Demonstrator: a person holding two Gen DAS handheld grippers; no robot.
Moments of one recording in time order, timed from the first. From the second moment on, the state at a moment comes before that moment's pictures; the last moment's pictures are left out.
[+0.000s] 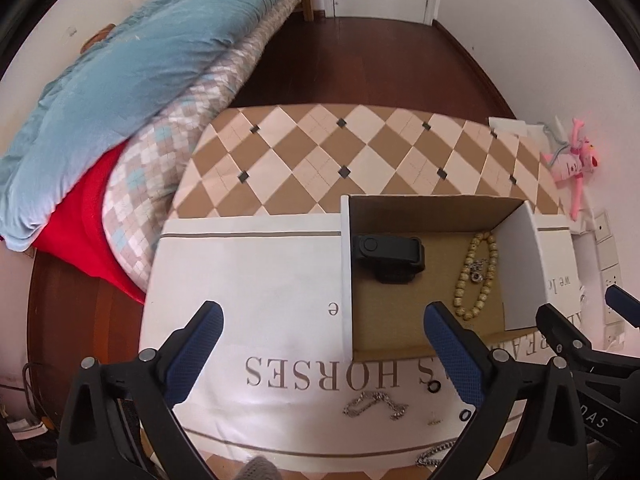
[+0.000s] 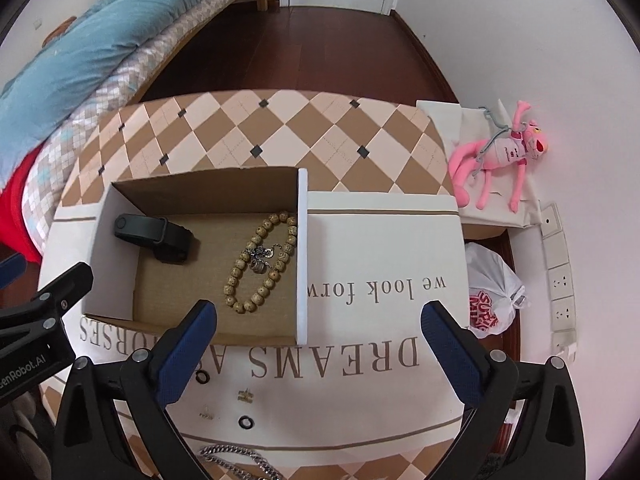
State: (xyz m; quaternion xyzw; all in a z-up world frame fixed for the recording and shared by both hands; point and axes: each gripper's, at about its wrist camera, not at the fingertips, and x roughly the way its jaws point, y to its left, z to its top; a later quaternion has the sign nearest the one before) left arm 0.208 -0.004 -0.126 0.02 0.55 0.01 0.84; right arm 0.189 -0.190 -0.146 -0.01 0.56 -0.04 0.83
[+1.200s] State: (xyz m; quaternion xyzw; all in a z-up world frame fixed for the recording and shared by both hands) left arm 0.097 0.006 -0.061 0.01 0.48 0.01 0.88; right arm 0.066 -0.197 -0.065 0.05 0.50 -0.03 0.87
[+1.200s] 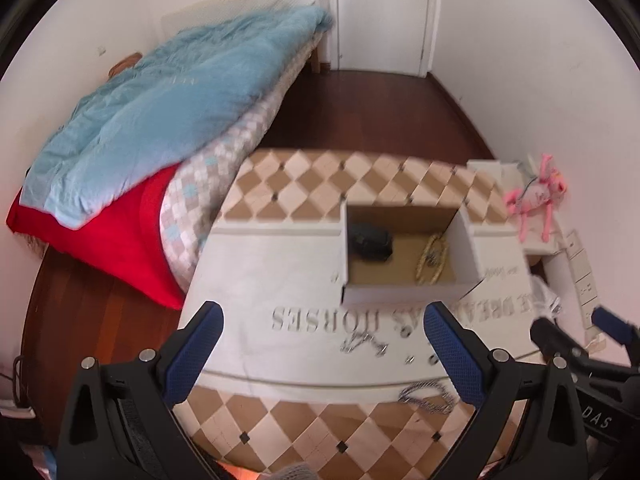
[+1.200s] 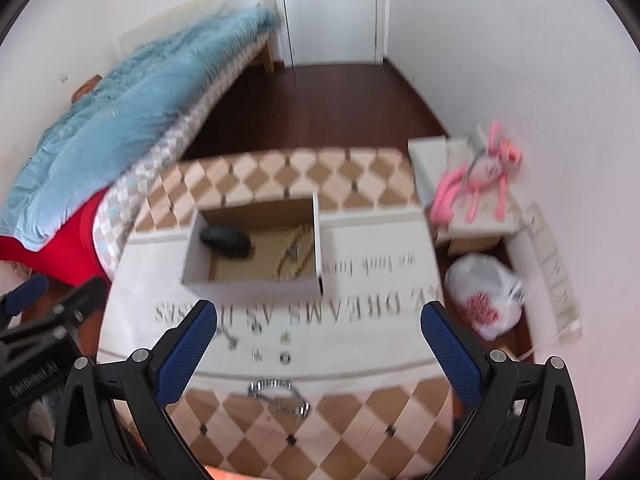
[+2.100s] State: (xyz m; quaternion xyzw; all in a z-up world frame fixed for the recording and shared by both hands) left arm 0.080 0.013 -0.219 0.03 0.60 0.02 0.80; right arm 0.030 -0.181 -0.232 0.03 0.57 -0.03 0.82
